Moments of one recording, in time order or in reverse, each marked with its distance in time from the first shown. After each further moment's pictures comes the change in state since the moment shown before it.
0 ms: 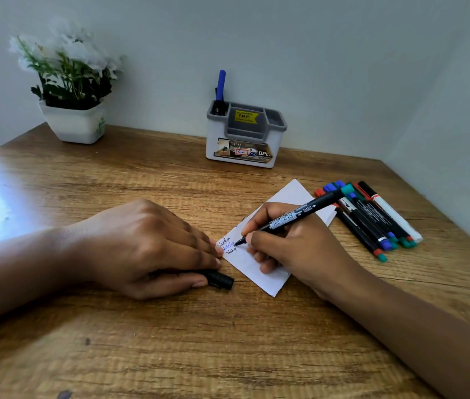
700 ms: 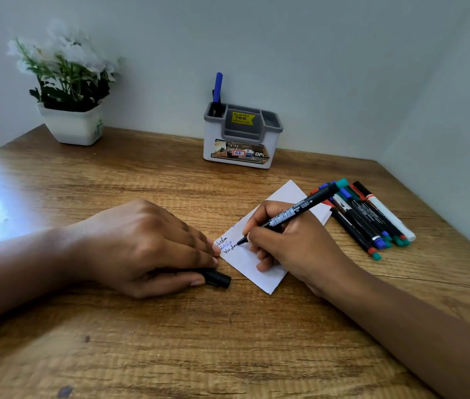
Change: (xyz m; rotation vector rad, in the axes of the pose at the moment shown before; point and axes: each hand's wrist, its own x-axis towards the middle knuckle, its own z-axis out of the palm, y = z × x) left_hand 0.001 -0.002 0.001 -0.003 -0.009 -0.001; right_hand 0.003 0.002 0.001 0.002 0.043 0.012
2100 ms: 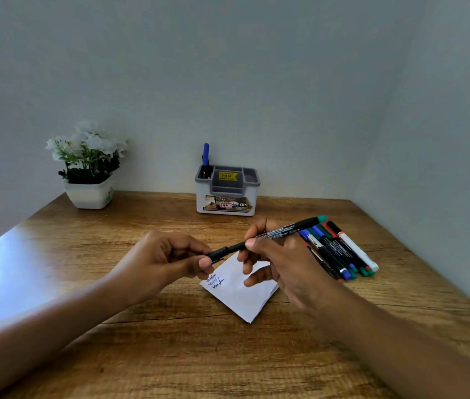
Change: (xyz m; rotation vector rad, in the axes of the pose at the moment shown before) left_hand 0.033 0.038 -0.036 -0.970 0.458 -0.478; right_hand -0.014 -0.031 -0.025 0.430 -0.054 -0.062
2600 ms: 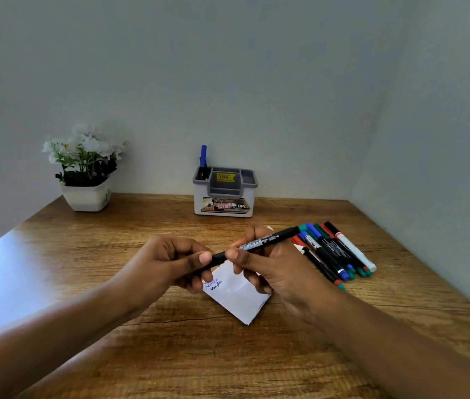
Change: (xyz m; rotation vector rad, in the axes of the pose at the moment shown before) left_hand 0.001 0.009 0.015 -0.193 0.026 -0.159; right_hand -0.002 0.001 0.007 -0.088 -0.017 0.075
